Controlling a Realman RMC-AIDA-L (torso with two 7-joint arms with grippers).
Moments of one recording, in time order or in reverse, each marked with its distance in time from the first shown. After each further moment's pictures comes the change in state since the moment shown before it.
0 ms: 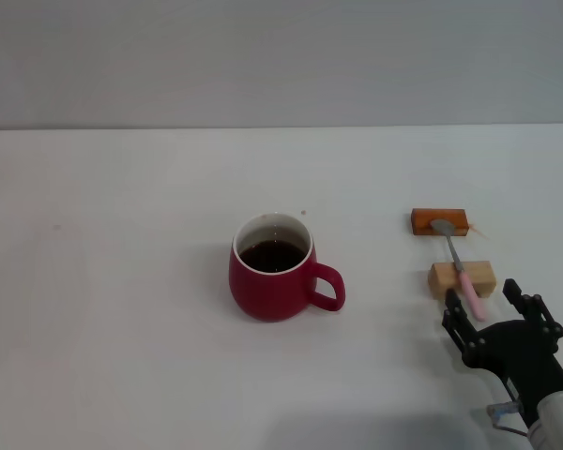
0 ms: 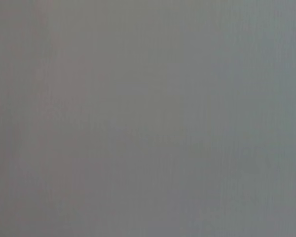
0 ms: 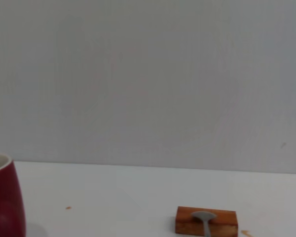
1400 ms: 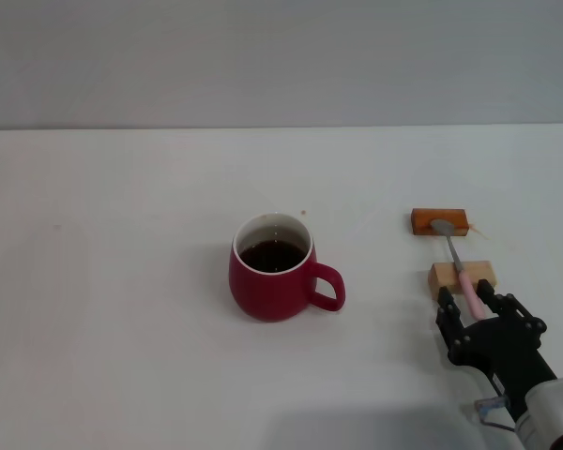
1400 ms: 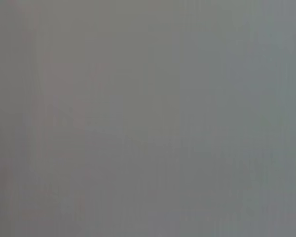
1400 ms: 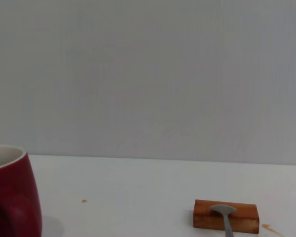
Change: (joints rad) left arm 0.003 0.000 -0.010 0.001 -0.003 0.025 0.000; right arm 0.052 0.003 -0.019 -0.041 0.001 0.030 0.058
